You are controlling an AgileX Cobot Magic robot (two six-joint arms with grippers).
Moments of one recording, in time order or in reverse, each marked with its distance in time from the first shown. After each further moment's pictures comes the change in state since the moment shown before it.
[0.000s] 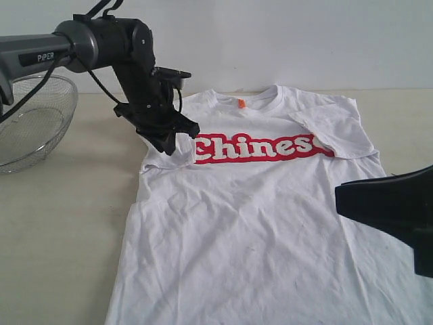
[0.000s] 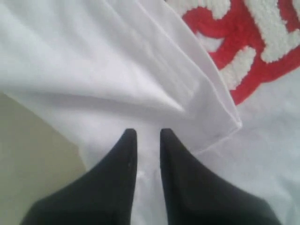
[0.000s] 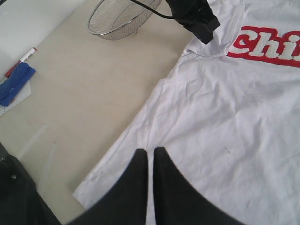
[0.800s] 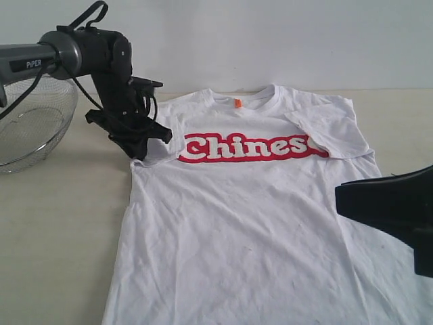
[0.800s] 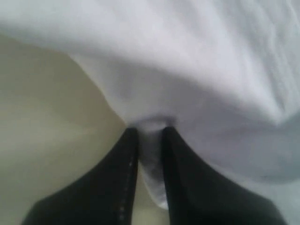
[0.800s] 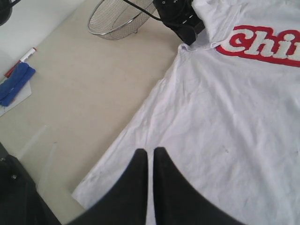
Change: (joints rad) left arm 0.084 0.050 0.000 0.095 0.014 -0.066; right arm 0.000 0.000 0.000 0.000 0.000 0.000
